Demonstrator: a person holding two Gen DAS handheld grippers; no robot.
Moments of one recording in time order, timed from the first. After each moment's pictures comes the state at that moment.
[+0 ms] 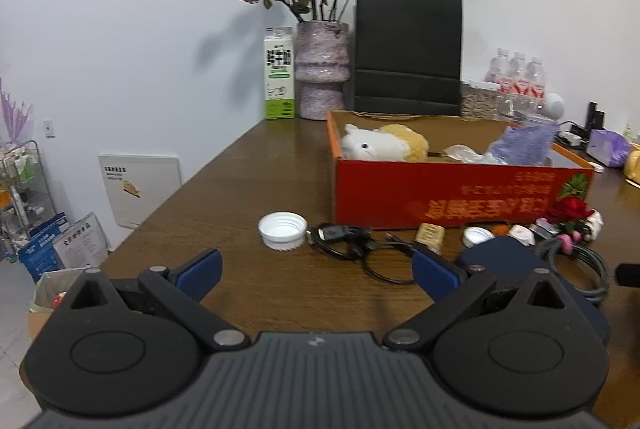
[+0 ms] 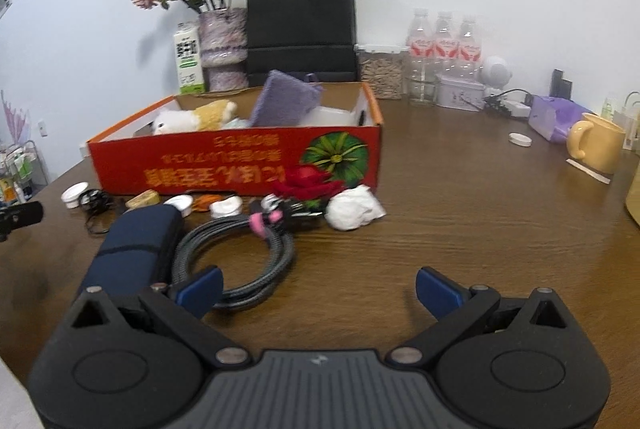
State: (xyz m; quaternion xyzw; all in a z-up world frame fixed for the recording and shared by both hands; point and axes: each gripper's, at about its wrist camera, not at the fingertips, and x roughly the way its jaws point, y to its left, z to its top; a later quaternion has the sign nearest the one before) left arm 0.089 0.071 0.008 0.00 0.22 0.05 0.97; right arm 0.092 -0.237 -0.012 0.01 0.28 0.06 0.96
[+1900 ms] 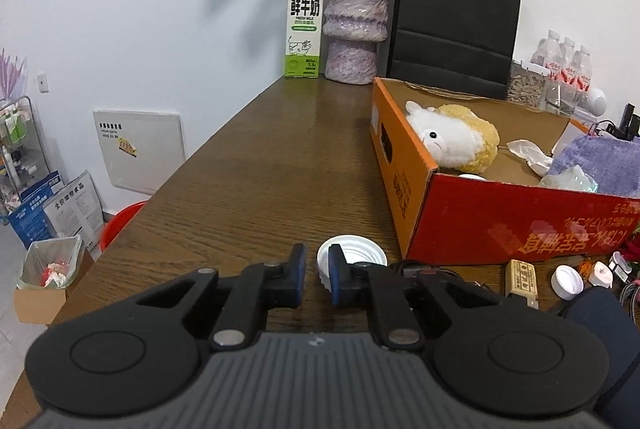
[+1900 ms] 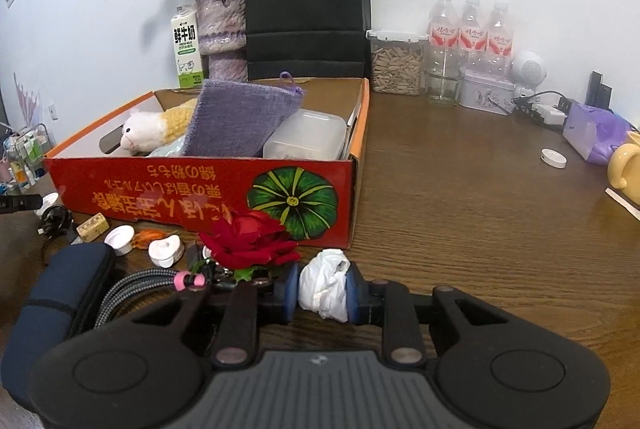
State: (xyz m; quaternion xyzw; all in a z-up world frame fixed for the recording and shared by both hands) left arm 0.184 0.124 -0.009 -0.04 0.29 0.05 0.96; right arm 0.183 -0.269 -0.013 -0.01 0.31 0.11 0.94
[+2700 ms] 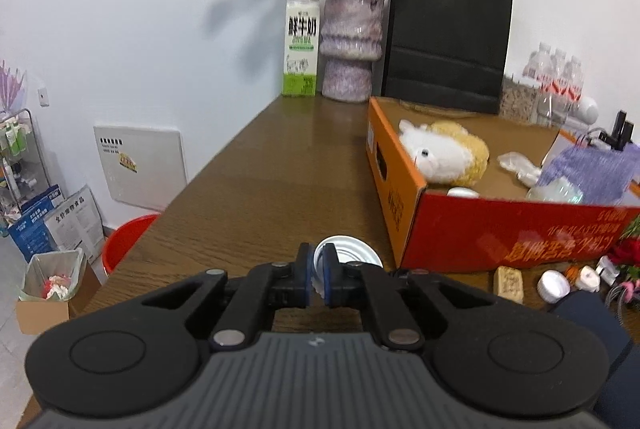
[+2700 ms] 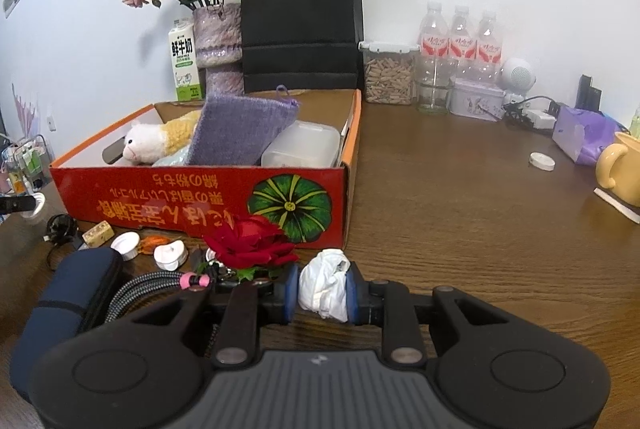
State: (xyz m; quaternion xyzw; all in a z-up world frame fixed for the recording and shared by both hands) left arm 0.167 0.125 0.007 -0.04 0.26 0.05 0.96; right arm 0.168 -0.272 -0.006 0.00 0.29 0.10 0.95
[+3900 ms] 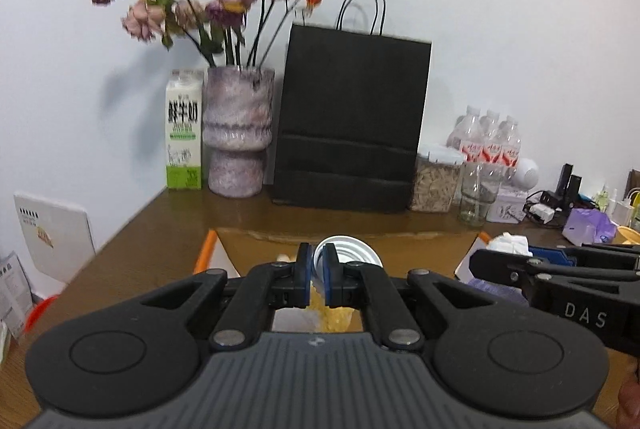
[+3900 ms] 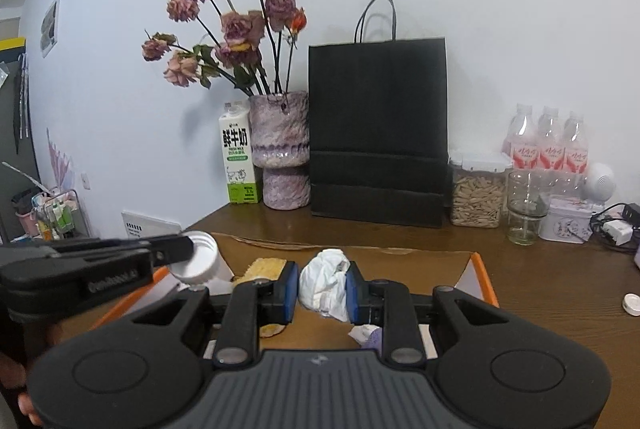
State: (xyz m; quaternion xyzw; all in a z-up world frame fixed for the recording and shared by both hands) left arm 0.281 0.013 0.061 -0.04 0.18 -0.04 0.98; right arm 0.281 -0.168 0.071 0.01 0.19 0.16 0.97
